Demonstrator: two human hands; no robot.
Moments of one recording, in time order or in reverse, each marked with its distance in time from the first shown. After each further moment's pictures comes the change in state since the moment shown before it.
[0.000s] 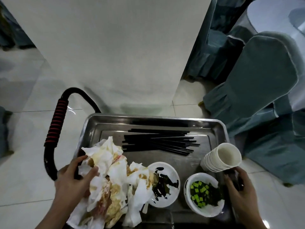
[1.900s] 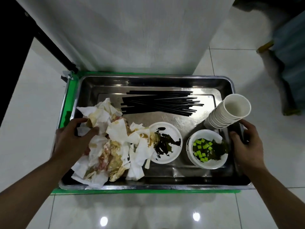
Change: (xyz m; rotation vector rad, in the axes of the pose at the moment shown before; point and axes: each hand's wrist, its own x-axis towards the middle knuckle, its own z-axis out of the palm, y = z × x) left_hand 0.326 -0.298 0.366 0.014 0.054 0.001; right_hand 0.266 0.296 0.399 0.054 -0.094 -0.058
